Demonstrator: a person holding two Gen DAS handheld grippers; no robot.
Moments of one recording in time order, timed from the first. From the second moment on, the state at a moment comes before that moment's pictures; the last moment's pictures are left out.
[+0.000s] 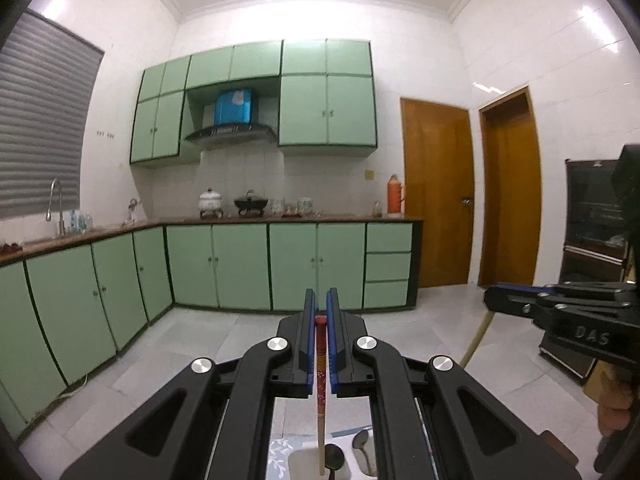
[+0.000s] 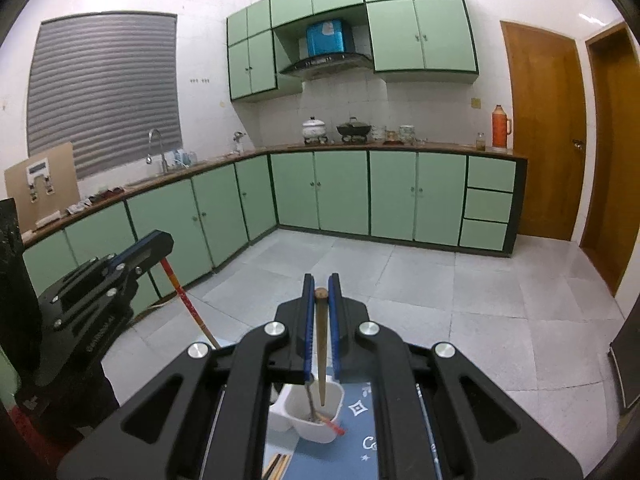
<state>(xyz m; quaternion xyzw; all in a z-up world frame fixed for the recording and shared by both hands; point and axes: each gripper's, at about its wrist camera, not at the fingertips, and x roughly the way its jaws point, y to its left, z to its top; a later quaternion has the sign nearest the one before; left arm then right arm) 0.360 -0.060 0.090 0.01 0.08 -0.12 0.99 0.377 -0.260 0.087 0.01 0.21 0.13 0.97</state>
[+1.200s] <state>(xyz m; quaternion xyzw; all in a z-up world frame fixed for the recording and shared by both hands) 0.214 -0.014 -0.006 0.00 0.16 -0.10 0.98 0.202 -0.274 -0.014 0.02 0.16 0.06 0.98</state>
